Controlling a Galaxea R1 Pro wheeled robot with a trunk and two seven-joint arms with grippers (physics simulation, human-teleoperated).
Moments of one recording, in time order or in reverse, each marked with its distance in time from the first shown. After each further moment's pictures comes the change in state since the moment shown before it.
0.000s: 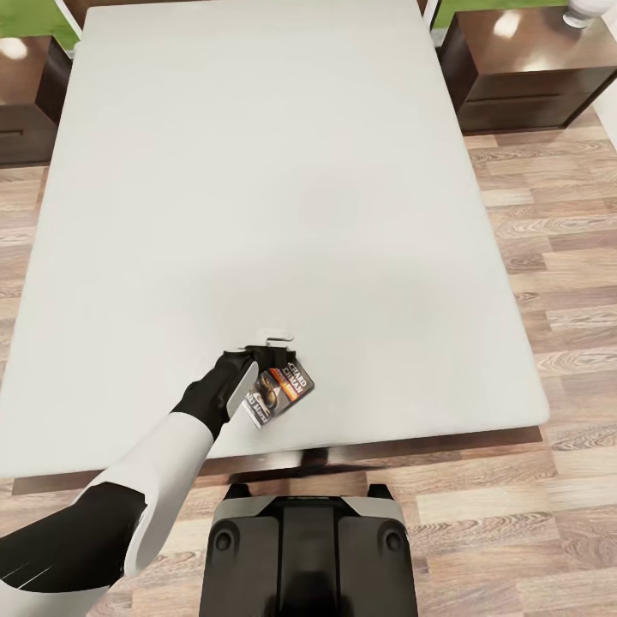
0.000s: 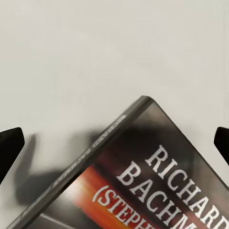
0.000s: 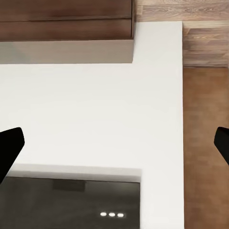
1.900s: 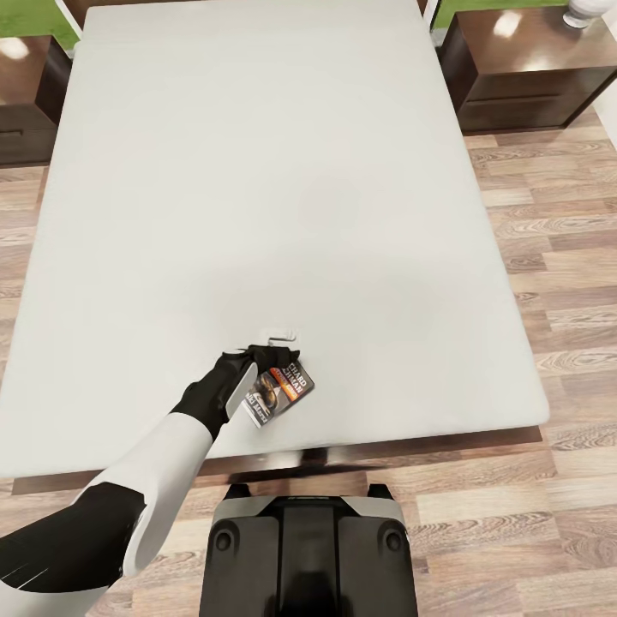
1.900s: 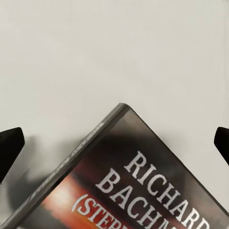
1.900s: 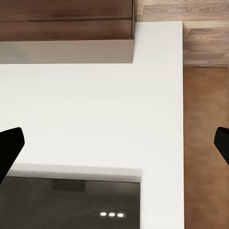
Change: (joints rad) left arm 0.001 0.005 -0.002 0.007 0.000 -0.038 -0.068; right arm 0.000 0.001 0.001 0.000 0.000 0.000 0.000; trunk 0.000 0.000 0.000
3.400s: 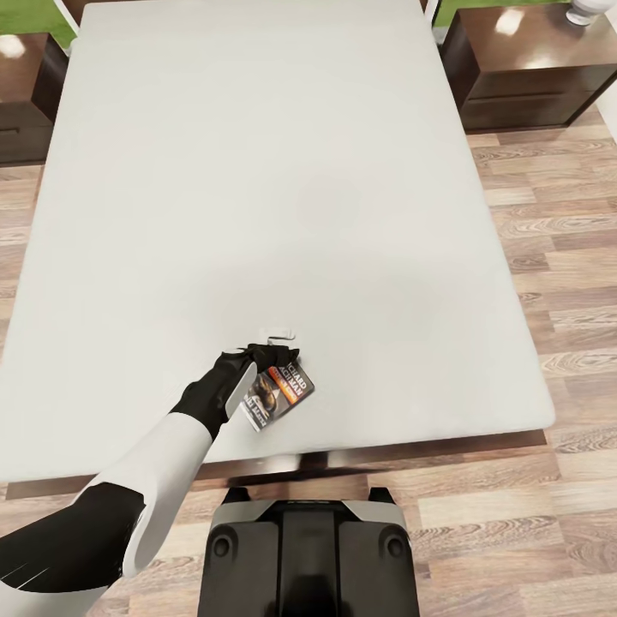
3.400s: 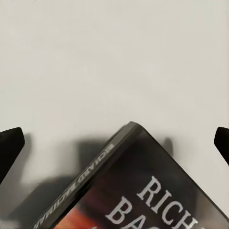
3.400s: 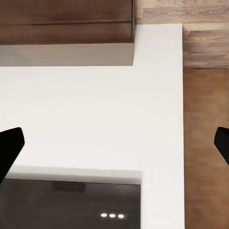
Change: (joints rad) left arm 0.000 0.002 0.000 -0.005 0.001 -0.009 0.002; right arm 0.000 0.001 -0.003 0.000 0.000 0.000 -0.001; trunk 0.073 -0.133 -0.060
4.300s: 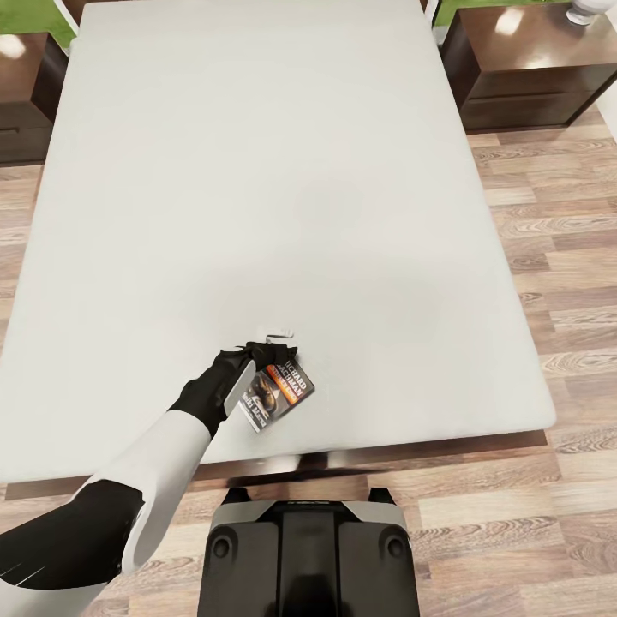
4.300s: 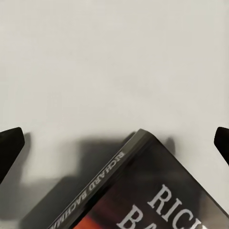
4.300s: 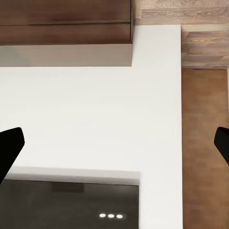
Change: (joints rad) left arm -0.009 0.006 -0.001 0.005 -0.002 0.000 0.004; right arm -0.002 -0.005 0.001 0.000 0.003 0.000 0.000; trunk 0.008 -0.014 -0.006
